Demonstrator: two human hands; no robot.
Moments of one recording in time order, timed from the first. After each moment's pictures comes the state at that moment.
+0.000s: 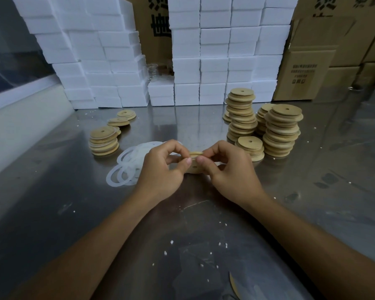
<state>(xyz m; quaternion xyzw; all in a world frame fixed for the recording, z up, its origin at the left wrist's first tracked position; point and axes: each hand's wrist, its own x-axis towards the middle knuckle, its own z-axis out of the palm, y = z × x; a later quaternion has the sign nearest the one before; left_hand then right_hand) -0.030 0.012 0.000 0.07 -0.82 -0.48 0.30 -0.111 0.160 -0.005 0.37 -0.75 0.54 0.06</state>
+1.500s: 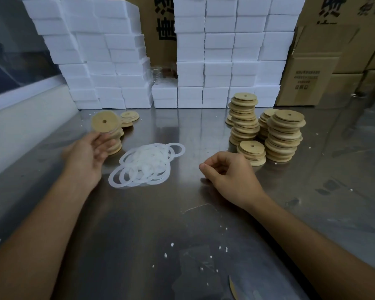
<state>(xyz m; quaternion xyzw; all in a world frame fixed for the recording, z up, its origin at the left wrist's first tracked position) -0.005 -0.101 0.026 0.31 -0.45 -0.74 0.39 -0.116 0.161 -0.008 0.32 -0.80 0.51 -0.02</state>
